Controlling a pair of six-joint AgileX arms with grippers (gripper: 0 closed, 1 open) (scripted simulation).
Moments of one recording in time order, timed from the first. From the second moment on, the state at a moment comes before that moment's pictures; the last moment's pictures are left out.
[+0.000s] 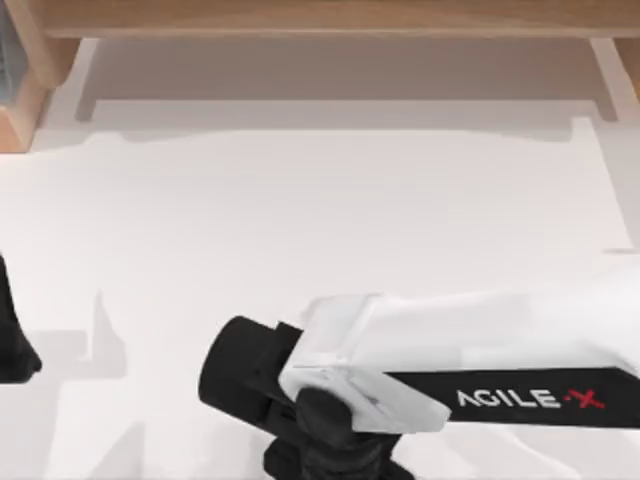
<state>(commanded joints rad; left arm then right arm) 0.00 0.00 0.00 0.00 0.00 0.00 1.12 2.00 1.26 -0.82 0.00 1.75</state>
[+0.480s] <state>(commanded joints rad) 0.00 0.00 0.00 0.00 0.00 0.00 1.12 1.98 1.29 -0.88 0.00 1.75</state>
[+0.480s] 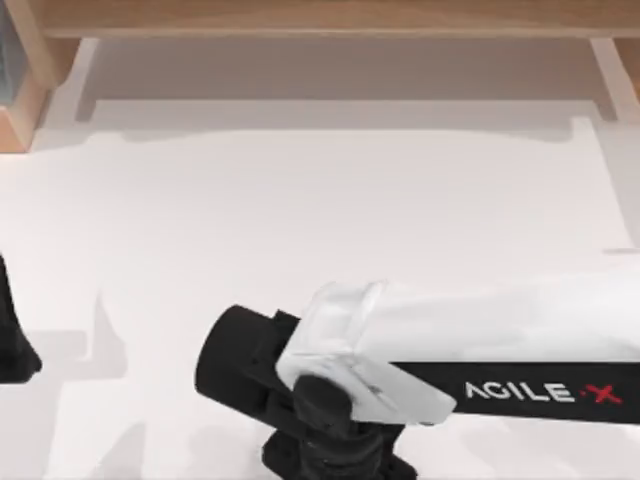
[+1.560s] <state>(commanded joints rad) 0.00 0.00 0.00 0.00 0.00 0.00 0.64 1.84 1.64 -1.01 0.13 1.25</state>
